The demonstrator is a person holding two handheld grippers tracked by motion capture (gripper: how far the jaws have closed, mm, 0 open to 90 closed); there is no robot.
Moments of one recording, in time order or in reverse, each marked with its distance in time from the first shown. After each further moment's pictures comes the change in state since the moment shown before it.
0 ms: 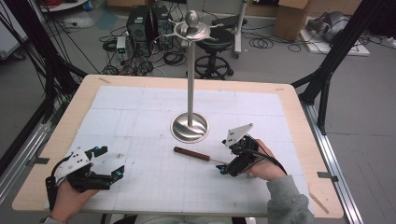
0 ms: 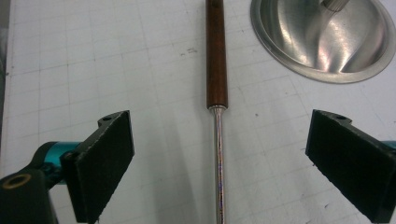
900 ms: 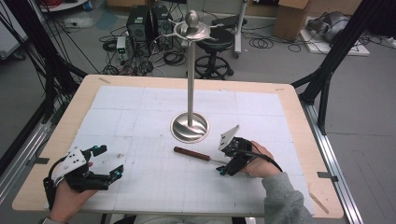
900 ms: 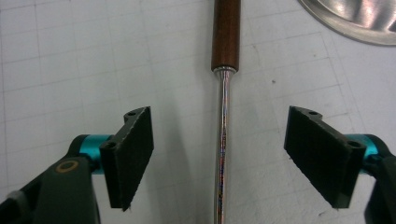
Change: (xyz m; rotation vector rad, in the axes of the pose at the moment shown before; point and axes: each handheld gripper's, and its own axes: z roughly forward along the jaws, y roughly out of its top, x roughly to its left) left arm -0.002 0.007 -0.005 -0.043 -0.018 -0.013; right arm -0.006 -0.001 0.024 0.187 0.046 -0.042
